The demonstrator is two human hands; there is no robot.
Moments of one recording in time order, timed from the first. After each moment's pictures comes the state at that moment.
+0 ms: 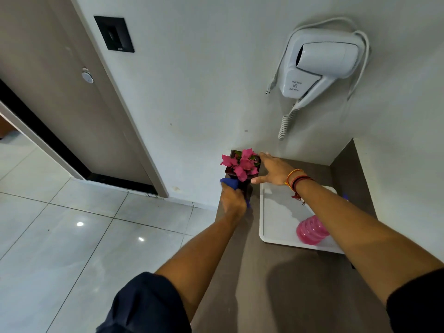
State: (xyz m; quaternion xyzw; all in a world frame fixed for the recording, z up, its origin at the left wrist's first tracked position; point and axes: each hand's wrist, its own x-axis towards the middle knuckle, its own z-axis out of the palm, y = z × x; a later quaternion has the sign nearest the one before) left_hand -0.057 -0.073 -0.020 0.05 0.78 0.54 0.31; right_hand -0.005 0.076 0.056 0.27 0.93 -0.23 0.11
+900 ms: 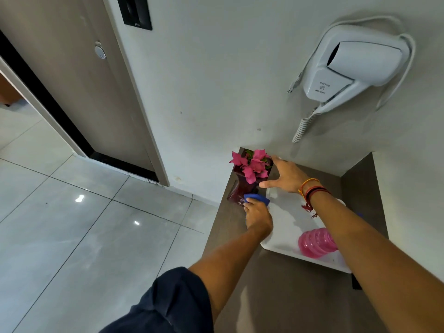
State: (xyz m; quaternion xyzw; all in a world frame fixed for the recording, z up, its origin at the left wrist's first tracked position) left_hand -0.008 -0.034 -0.067 0.18 0.88 0.29 0.34; right_hand -0.009 0.070 0.066 0.30 0.91 -0.25 0.10
